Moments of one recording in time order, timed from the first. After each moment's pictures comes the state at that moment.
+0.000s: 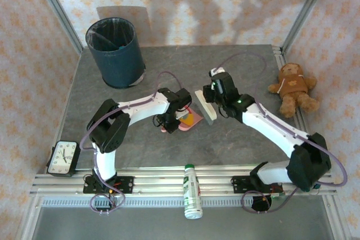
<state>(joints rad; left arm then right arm) -0.72 1.89 1.35 -1.04 -0.04 -0.02 0.59 1.30 0.99 -0.33 0.22 0.32</state>
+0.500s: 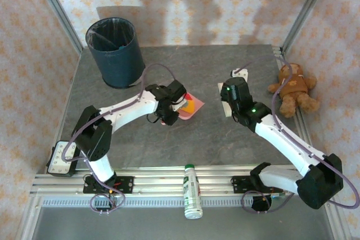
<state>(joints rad) -0.68 1.72 1.33 -0.96 -0.04 -0.06 0.53 1.12 0.90 -0.33 0.46 0.38</state>
